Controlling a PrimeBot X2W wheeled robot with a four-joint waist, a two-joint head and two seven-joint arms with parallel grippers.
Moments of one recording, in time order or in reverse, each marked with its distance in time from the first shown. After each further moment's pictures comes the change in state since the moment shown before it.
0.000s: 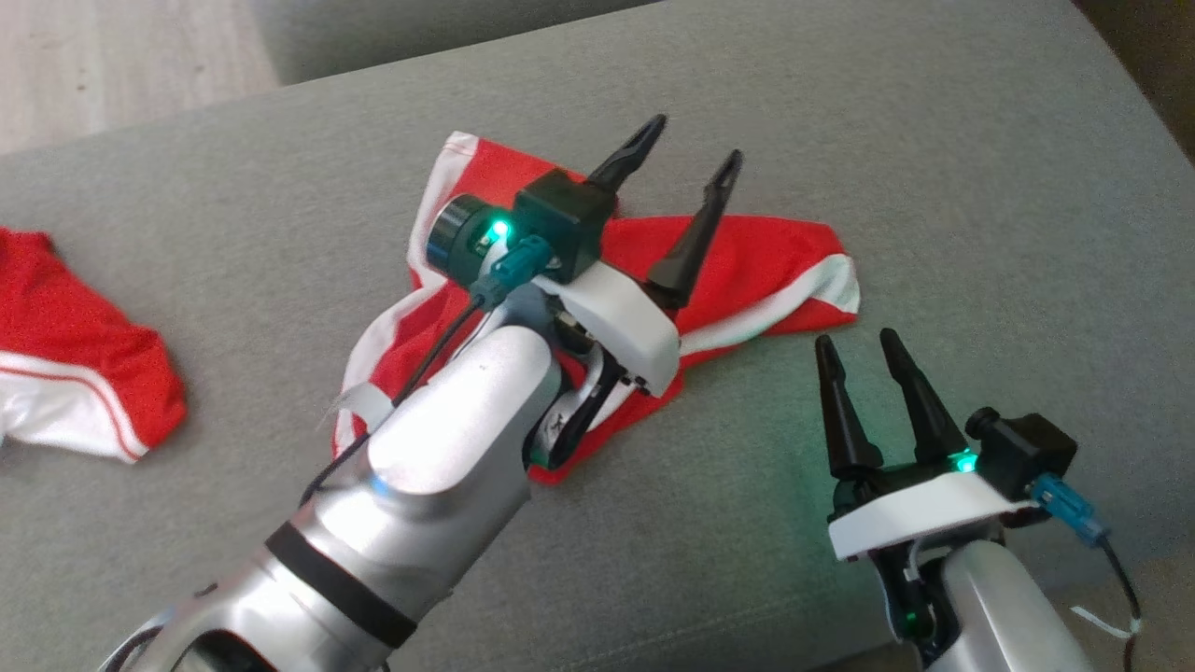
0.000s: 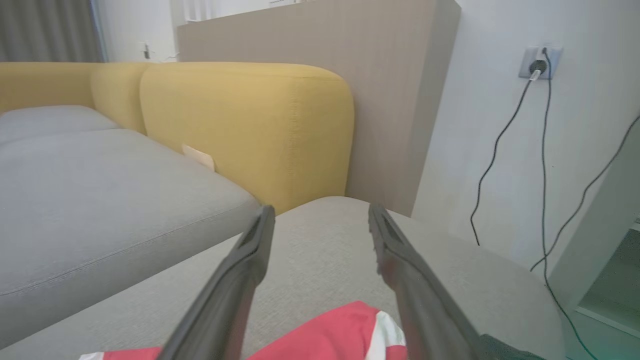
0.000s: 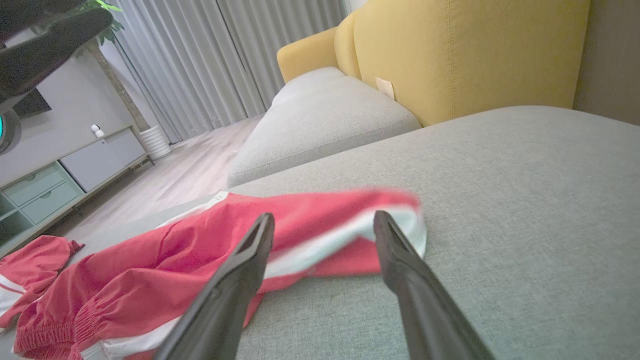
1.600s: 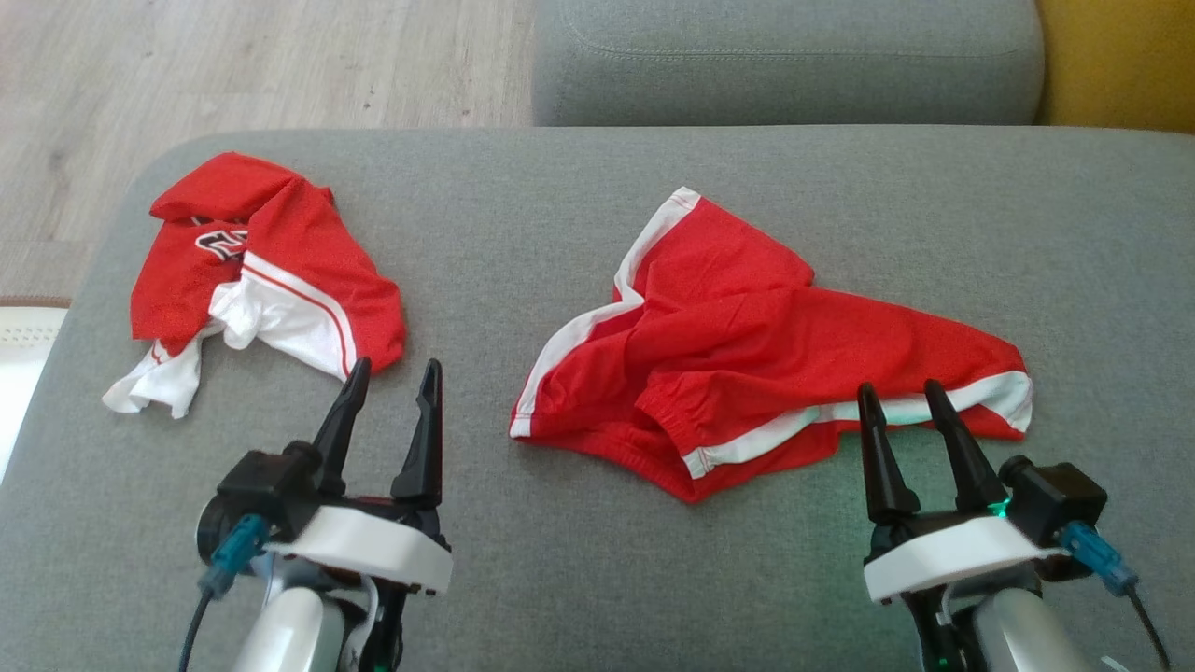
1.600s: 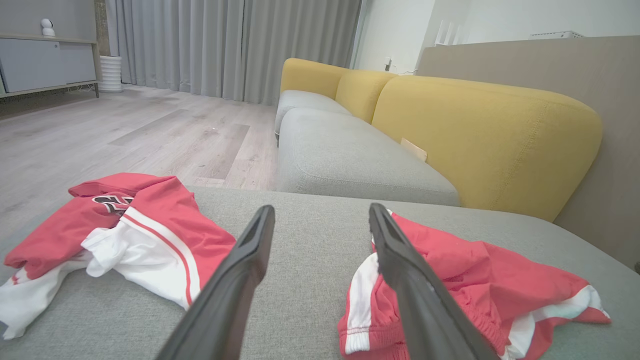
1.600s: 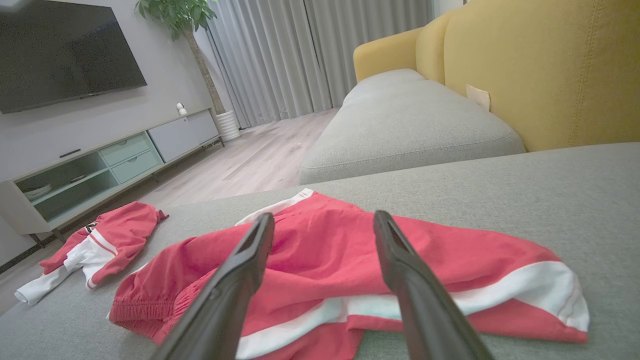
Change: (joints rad) left arm 0.715 0.017 0.667 -0.289 0.305 -0.161 -0.007; right arm 0.090 0.000 -0.088 -0.005 -0.063 0.000 0.000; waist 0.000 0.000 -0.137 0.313
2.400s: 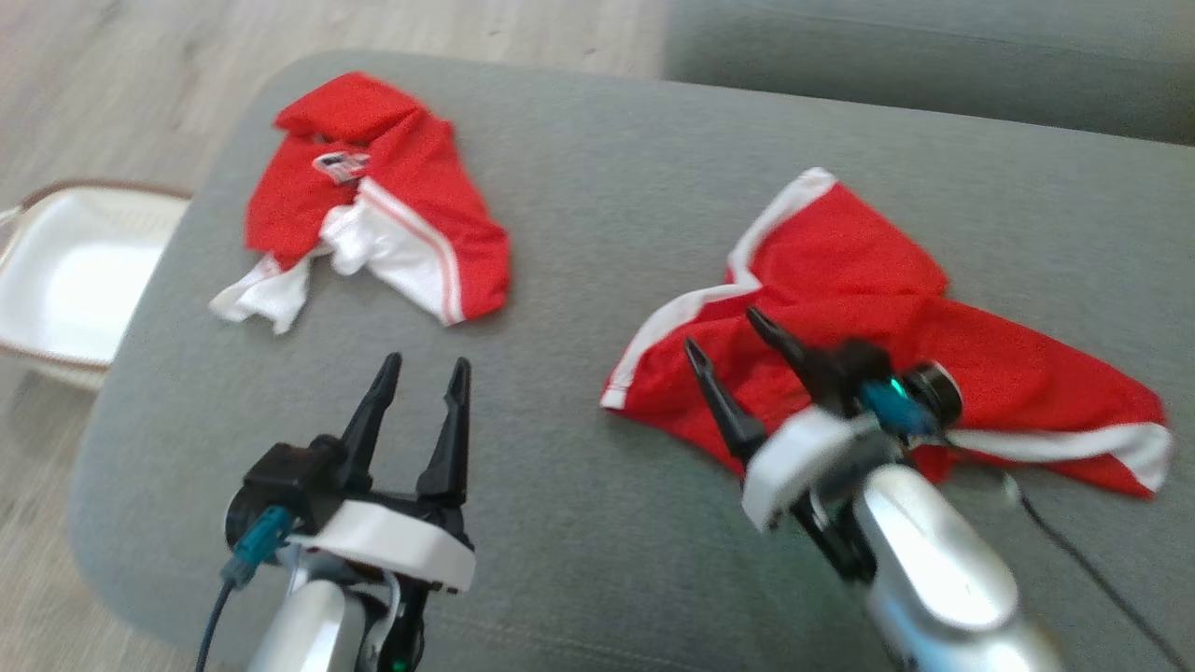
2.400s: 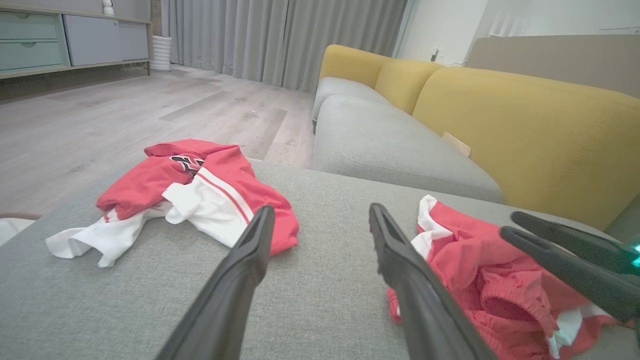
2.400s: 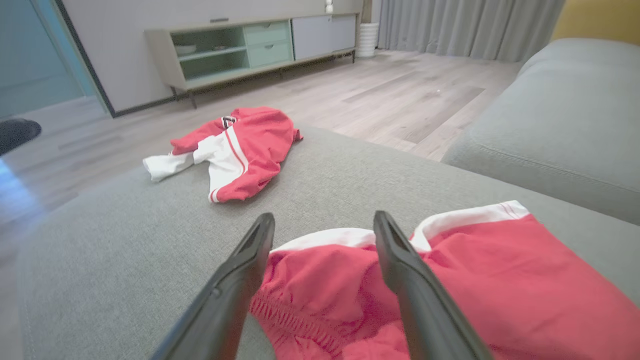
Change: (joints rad) left arm -0.014 -0.009 -0.032 0.016 -0.015 -0.014 0.000; right arm -0.273 -0.004 0.281 0.133 -0.137 0.000 0.182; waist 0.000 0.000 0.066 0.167
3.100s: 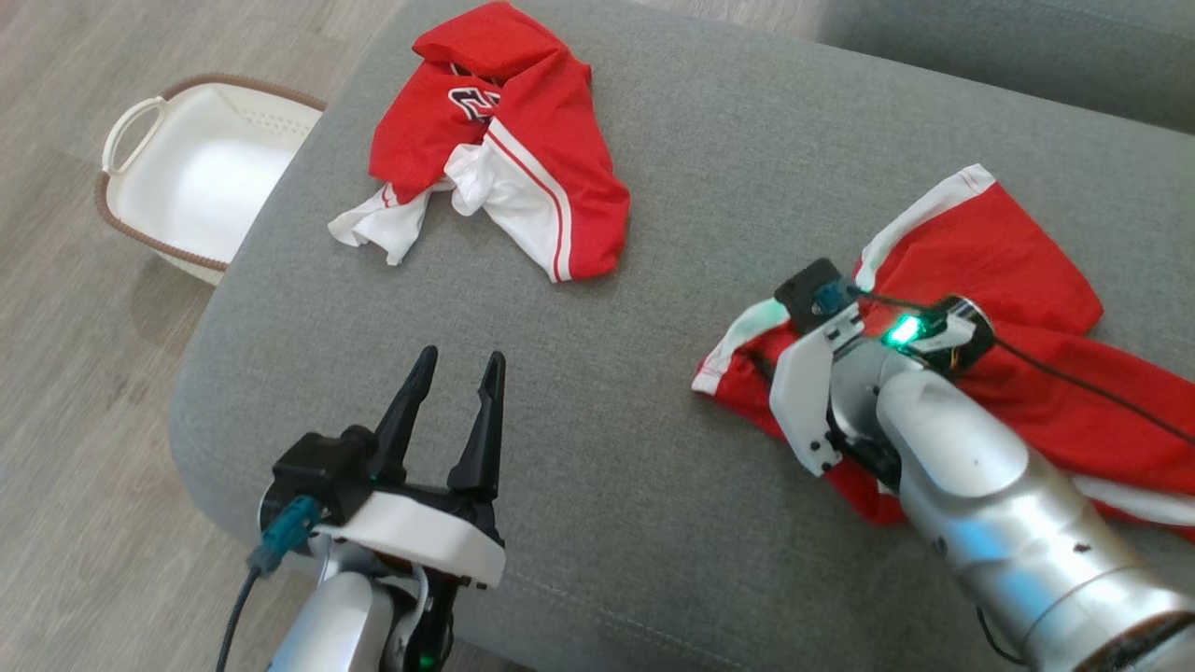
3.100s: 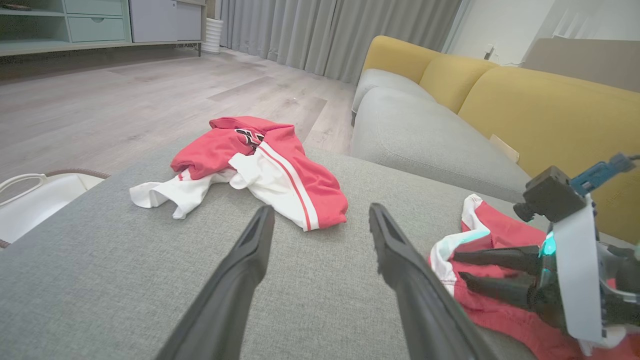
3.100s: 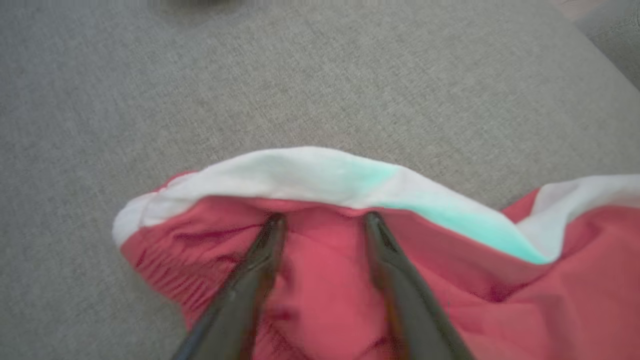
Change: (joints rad) left arm -0.030 -0.001 -0.083 0.001 -0.068 0.026 0.000; right arm -0.375 -0.095 0.273 0.468 0.074 0.000 0.382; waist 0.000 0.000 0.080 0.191
